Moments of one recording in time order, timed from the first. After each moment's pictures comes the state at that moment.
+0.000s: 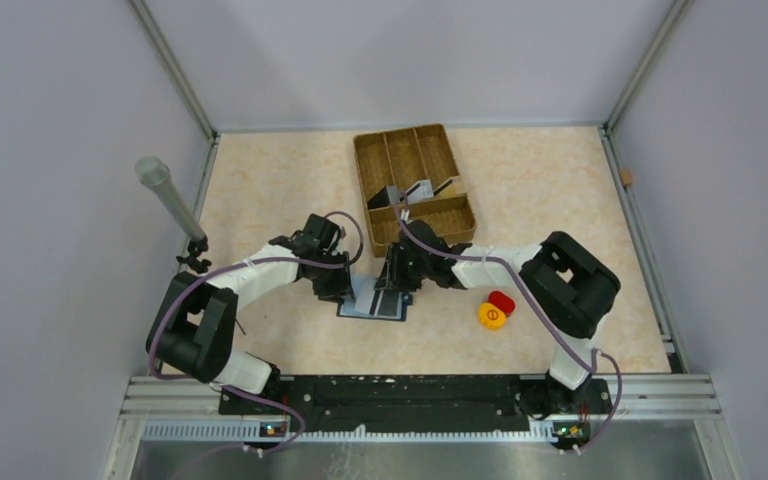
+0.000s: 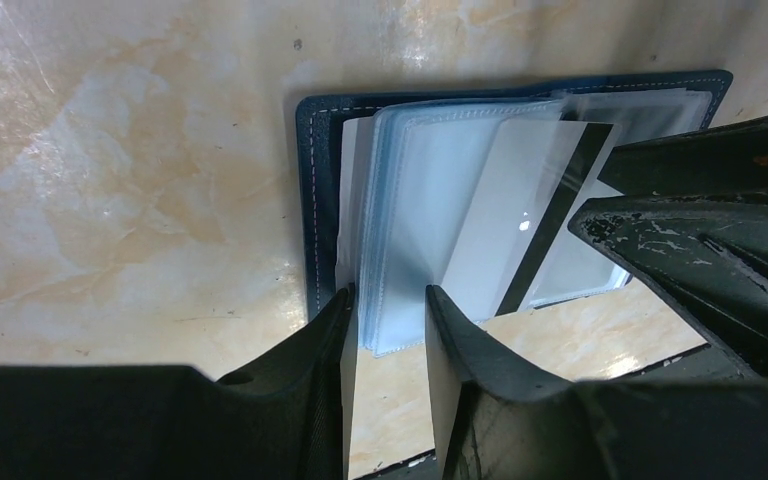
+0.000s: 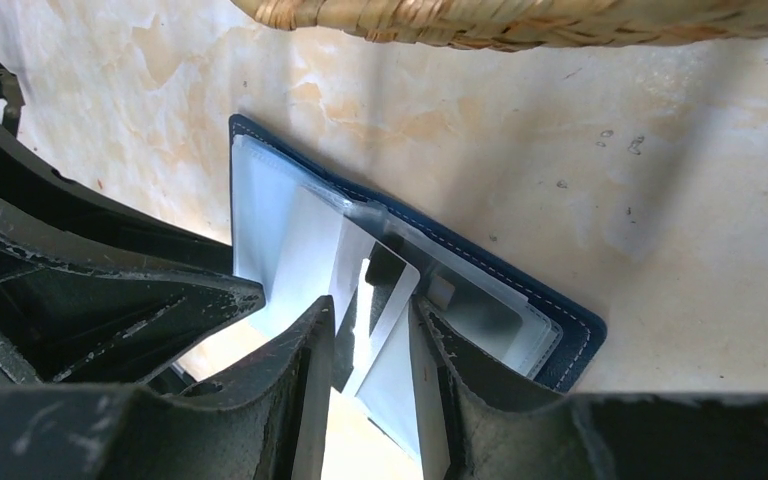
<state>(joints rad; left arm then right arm) -0.43 1.47 0.77 -0.51 0.25 -0.50 0.85 1.82 0.97 0.05 -0.18 0.88</state>
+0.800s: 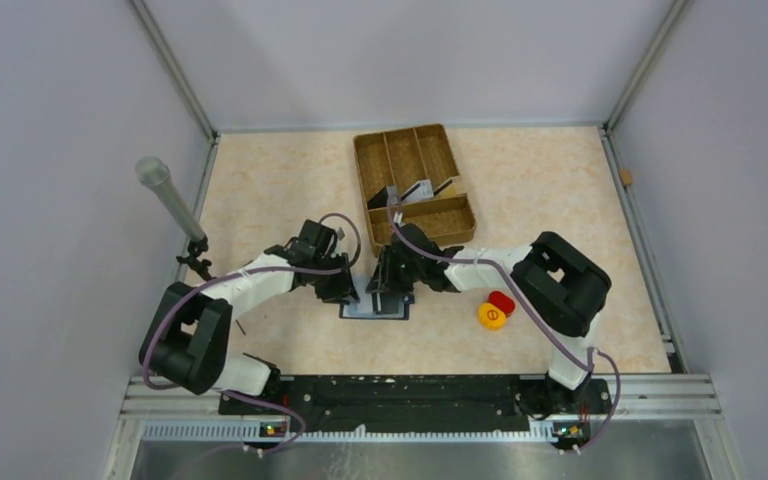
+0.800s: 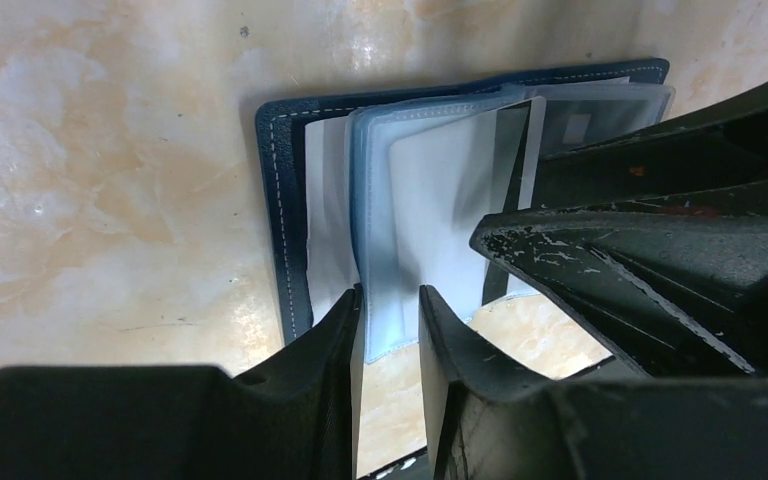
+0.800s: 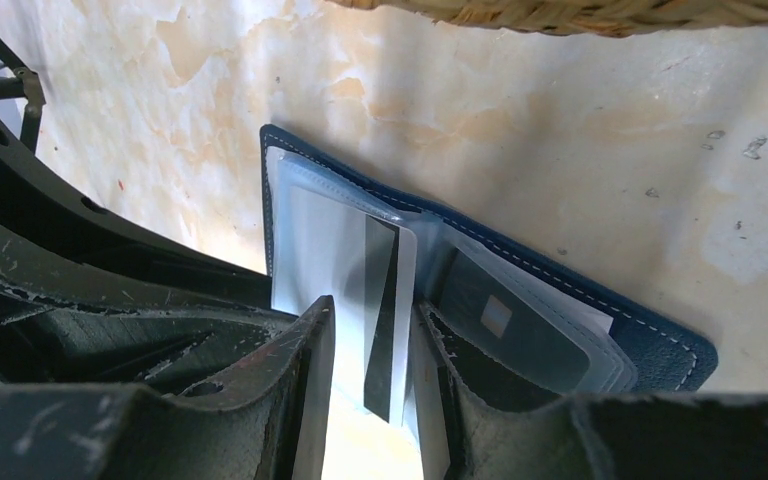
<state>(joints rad) -0.43 1.41 0.71 -0.41 0.31 -0.56 0.89 1.86 1.00 0.09 -0.18 0.93</state>
